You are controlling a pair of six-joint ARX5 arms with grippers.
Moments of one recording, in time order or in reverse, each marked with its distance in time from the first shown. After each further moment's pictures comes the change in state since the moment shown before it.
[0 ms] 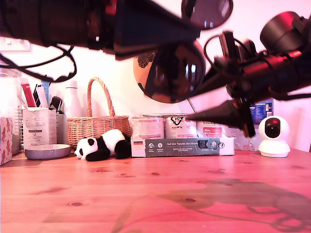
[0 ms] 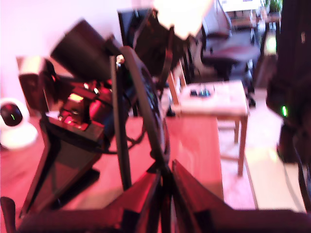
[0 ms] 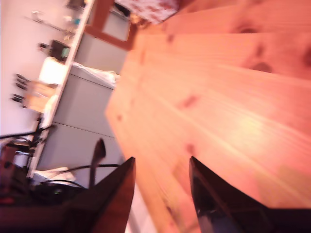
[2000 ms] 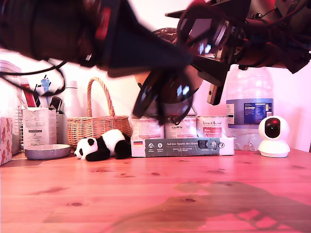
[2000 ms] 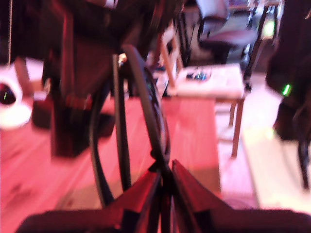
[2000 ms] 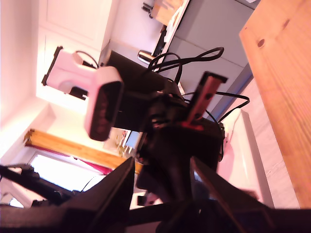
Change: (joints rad) left arm 0.068 -0.001 0.000 -0.177 0.021 0.058; right arm 0.077 0.000 0.074 0.085 -0.541 0.144
